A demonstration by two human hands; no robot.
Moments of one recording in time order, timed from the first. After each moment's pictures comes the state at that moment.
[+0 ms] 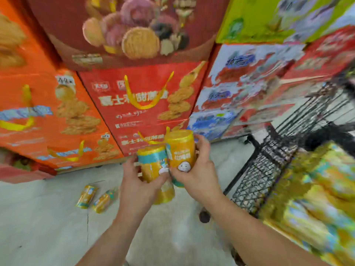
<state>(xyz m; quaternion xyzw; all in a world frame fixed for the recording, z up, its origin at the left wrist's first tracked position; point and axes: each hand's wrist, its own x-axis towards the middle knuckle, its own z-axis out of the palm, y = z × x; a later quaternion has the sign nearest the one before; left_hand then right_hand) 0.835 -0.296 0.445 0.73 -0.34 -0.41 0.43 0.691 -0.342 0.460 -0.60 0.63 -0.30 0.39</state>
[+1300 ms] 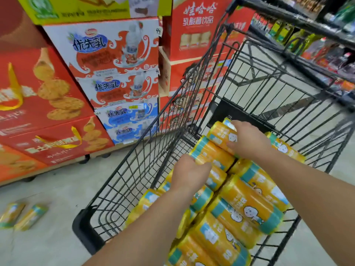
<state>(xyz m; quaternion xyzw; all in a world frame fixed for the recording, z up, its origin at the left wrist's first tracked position) 0.320 -0.349 0.451 0.70 -0.43 -0.54 0.20 0.142 -0.417 0.476 -0.65 0.74 0.05 0.13</state>
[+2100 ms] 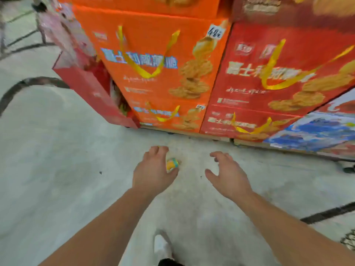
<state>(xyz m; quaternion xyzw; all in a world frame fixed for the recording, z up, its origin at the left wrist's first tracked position) 1.054 -0.213 0.358 0.85 -0.45 -0.25 0.08 0.869 -0.313 0.347 -0.79 0.52 0.08 0.32</state>
